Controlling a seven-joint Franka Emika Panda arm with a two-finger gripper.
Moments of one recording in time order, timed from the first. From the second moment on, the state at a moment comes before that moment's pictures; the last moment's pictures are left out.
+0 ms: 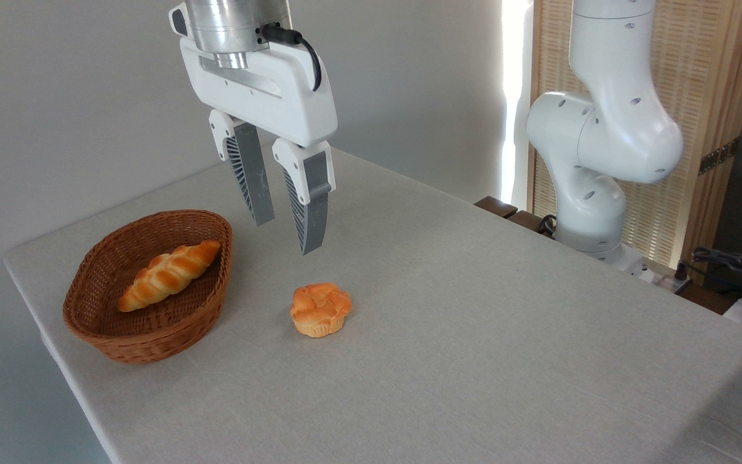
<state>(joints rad) -0.02 0.00 -0.02 -1.59 -0.02 1.62 0.70</state>
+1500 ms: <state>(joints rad) -0.04 0.09 -0.30 -1.59 -0.06 1.89 0.60</state>
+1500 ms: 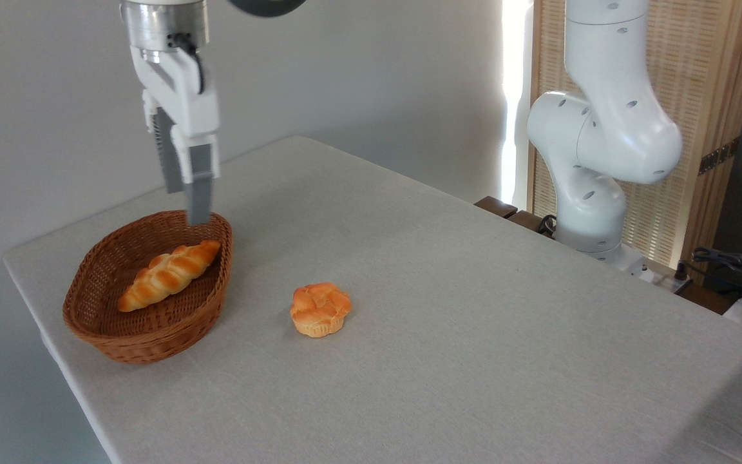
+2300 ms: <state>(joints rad) -0.05 0.27 -0.49 -1.75 -0.05 2.30 0.60</state>
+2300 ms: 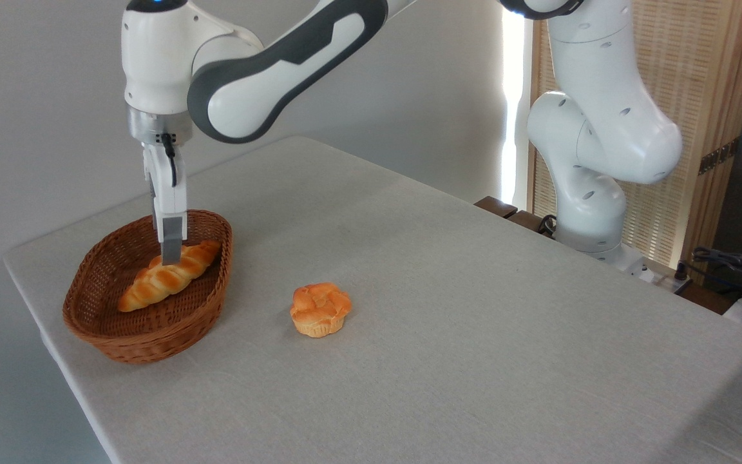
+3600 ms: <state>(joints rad) -0.05 0.34 -0.50 -1.79 0.05 2.35 0.60</state>
